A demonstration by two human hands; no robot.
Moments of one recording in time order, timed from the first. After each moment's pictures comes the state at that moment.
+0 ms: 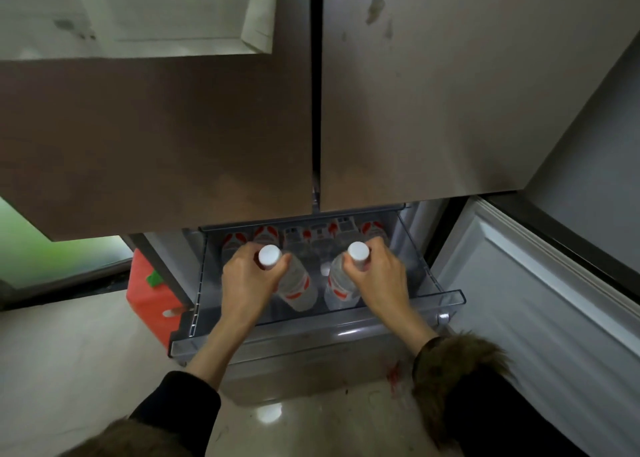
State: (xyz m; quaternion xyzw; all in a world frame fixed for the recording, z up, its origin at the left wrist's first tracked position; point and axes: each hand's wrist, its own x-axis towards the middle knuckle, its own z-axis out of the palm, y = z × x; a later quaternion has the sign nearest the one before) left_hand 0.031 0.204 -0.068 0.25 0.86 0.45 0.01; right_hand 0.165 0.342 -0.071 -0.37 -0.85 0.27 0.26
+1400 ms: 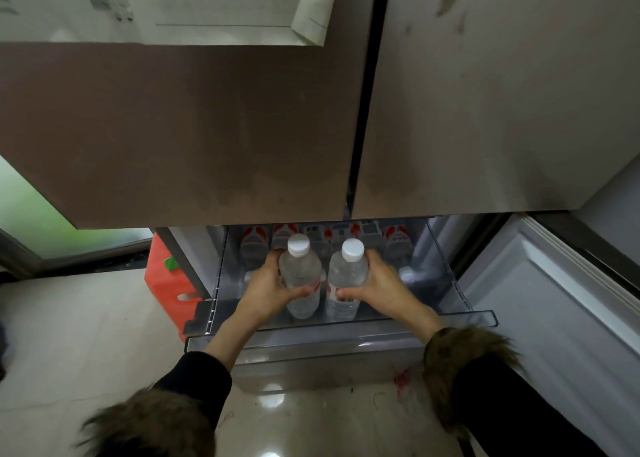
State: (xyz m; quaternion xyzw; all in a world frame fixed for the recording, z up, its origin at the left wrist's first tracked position) left_hand 0.005 0.199 -0.098 0.29 0.84 0.40 0.21; right_hand 0.131 0.357 -0.088 -0.28 -0.84 0.46 0.02
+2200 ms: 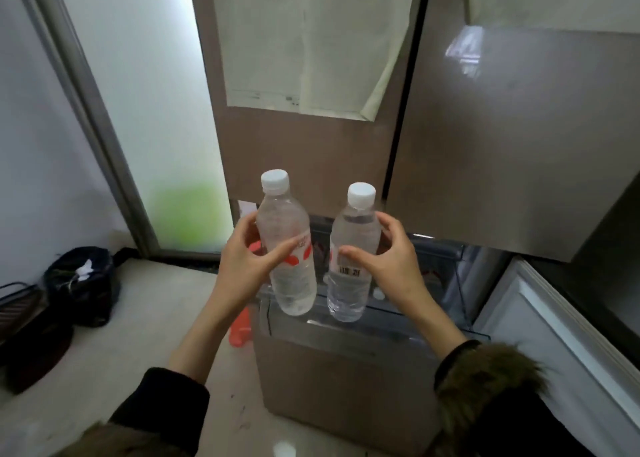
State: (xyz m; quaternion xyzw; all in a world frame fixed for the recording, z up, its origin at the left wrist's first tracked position) left_hand 0.140 0.073 0.042 0.20 0.75 0.62 -0.07; right_hand 0.212 0.264 0.050 -0.06 -0.78 0.58 0.22
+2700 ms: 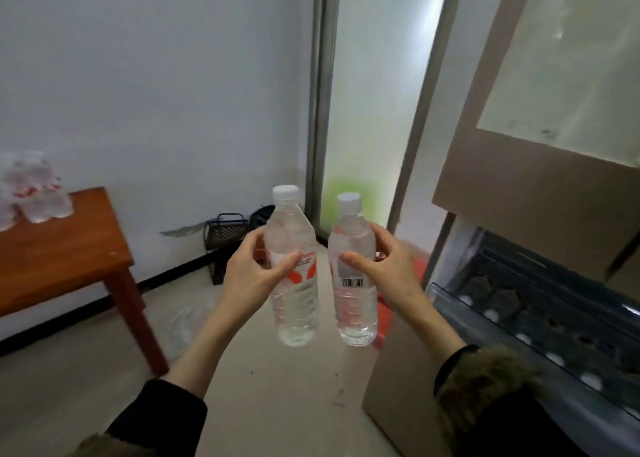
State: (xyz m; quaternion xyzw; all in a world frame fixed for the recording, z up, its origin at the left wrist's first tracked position) left_hand 0.282 -0.175 0.043 -0.06 0.79 0.57 -0.23; right_hand 0.221 0.020 0.056 0.19 -0.76 0.61 0.01
